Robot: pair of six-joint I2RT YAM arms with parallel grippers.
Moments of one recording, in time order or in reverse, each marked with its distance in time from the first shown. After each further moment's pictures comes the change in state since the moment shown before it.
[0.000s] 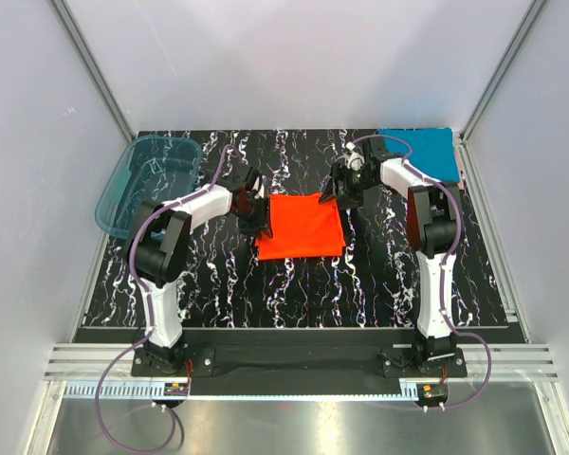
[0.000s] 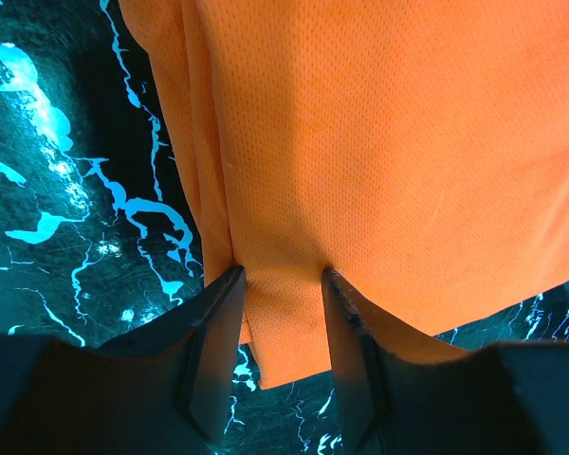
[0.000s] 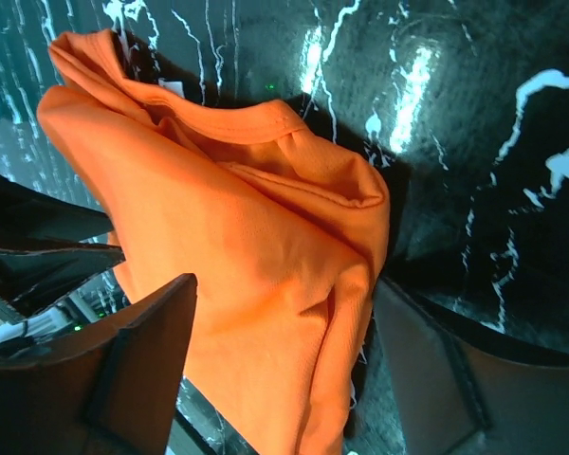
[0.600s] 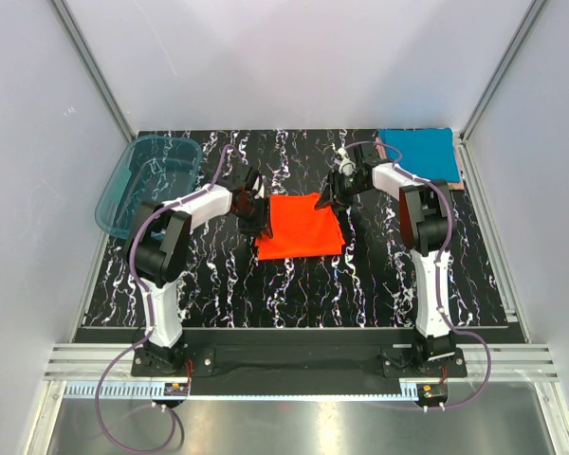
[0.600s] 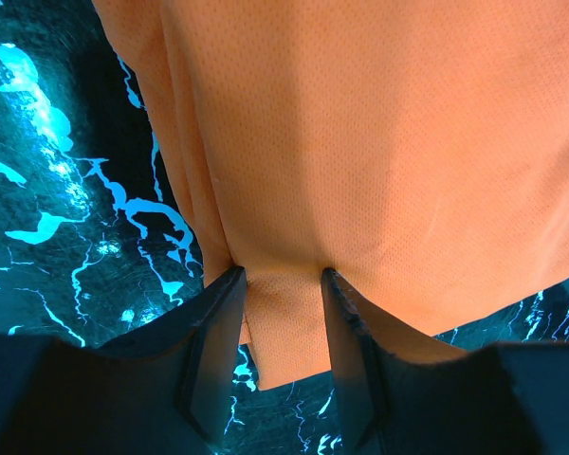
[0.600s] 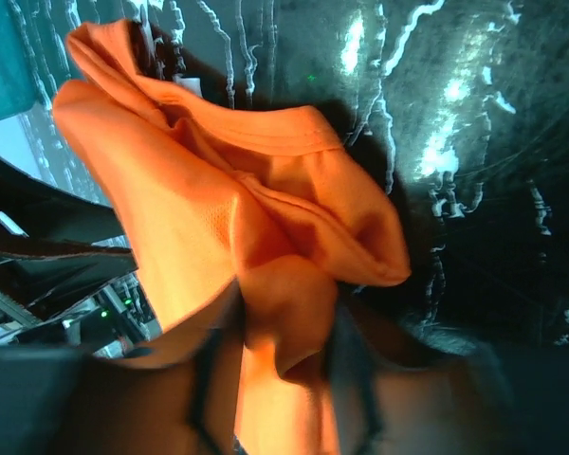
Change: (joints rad) left arm 0.000 0.001 0.001 -0.001 0.001 0.000; right arm 0.034 0.063 0.001 0.079 -0.101 0.060
